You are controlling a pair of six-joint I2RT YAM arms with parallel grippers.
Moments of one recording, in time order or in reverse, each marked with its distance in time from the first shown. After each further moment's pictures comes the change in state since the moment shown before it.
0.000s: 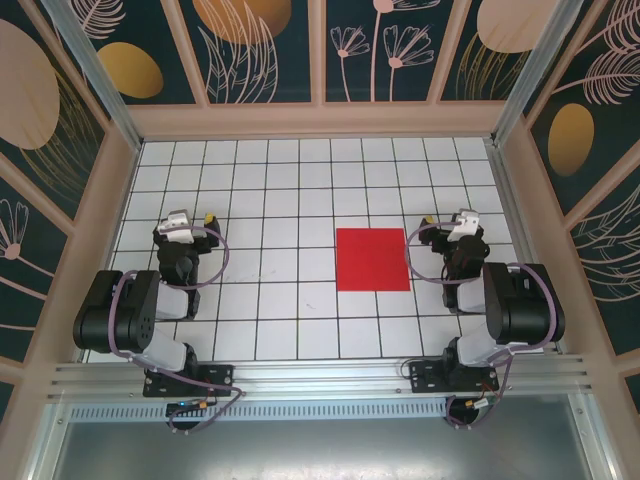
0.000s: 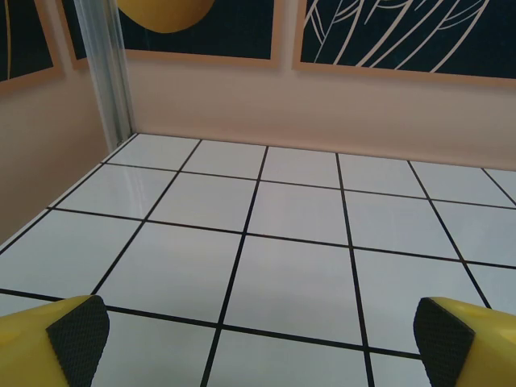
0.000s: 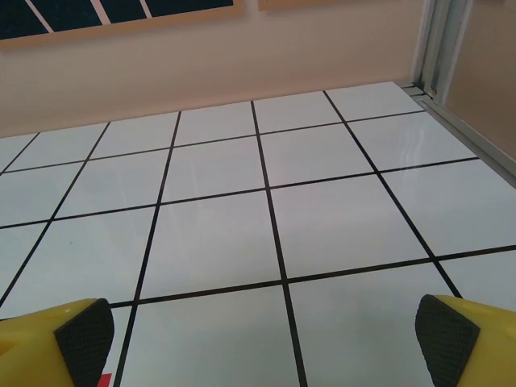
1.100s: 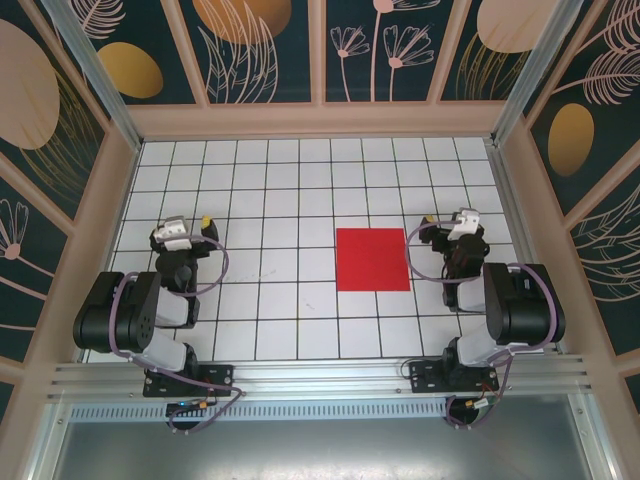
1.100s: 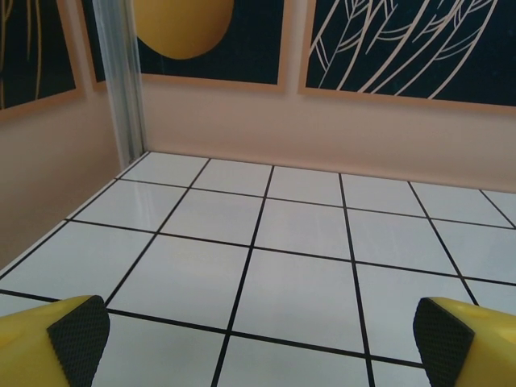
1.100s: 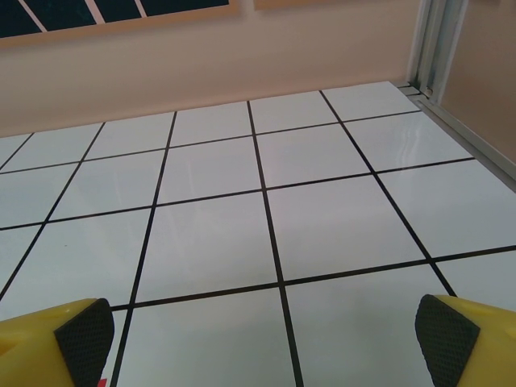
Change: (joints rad) left arm 0.000 0.003 -0.088 0.160 -0.029 -0.002; right arm 0.011 -0.015 0.021 -0.042 0.025 -0.001
